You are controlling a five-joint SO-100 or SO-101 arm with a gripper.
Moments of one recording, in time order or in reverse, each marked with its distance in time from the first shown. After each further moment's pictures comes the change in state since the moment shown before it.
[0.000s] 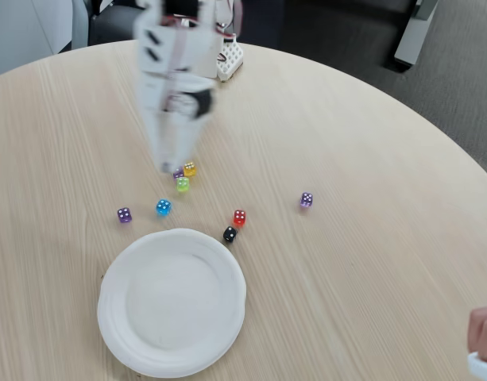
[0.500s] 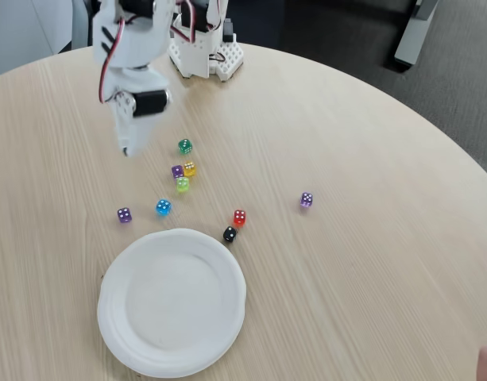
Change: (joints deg) arm 10.4 -4.4 0.0 8.2 11.4
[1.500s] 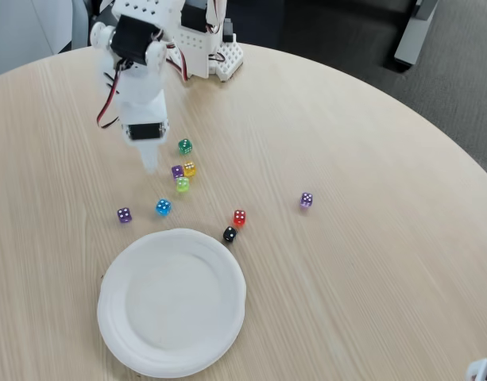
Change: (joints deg) arm 0.7 -14.2 0.0 4.1 25.1
